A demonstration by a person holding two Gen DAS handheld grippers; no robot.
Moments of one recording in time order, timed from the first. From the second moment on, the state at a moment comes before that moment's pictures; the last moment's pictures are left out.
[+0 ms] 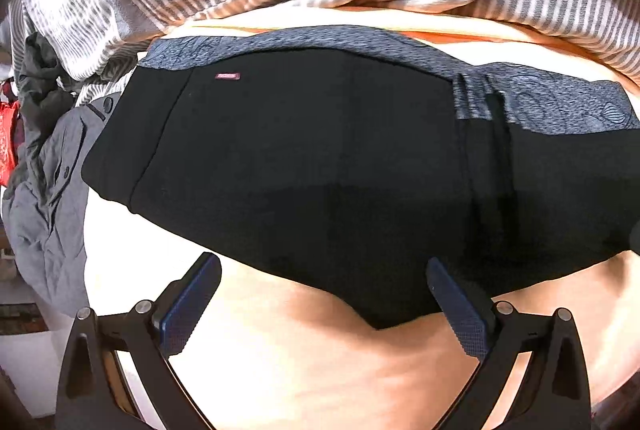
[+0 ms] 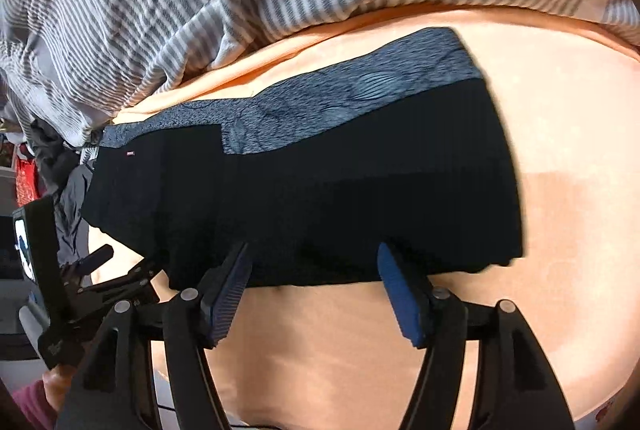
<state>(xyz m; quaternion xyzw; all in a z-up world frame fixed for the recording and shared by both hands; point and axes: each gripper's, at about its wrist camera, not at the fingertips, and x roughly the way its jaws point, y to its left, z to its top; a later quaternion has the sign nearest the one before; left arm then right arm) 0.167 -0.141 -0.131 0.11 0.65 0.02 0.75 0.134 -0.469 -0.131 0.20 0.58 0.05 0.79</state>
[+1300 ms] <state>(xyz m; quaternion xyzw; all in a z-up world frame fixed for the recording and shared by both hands) 0.161 -0.122 -0.120 0.02 0.68 0.04 0.73 0.165 -0.492 -0.157 0.19 0.58 0.08 0.79</state>
